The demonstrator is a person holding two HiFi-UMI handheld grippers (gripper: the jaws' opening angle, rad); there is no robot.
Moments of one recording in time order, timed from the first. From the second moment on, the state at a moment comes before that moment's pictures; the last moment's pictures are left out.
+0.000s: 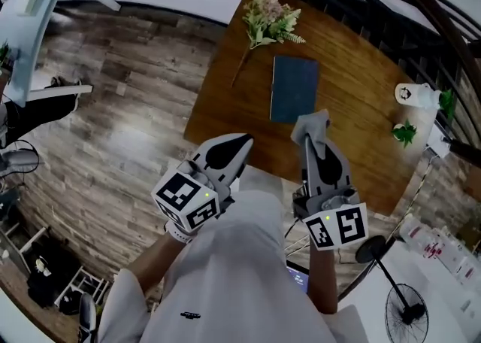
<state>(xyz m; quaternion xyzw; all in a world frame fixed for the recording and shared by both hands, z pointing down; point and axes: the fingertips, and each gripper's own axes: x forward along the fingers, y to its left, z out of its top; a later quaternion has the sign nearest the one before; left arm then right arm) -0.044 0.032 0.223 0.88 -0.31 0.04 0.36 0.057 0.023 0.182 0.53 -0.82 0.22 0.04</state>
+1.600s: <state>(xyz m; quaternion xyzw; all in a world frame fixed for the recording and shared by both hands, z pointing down) 0.029 -0.033 0.423 0.82 -0.36 0.15 0.43 0.087 -0.116 0.371 0.47 -0.83 0.29 0.08</state>
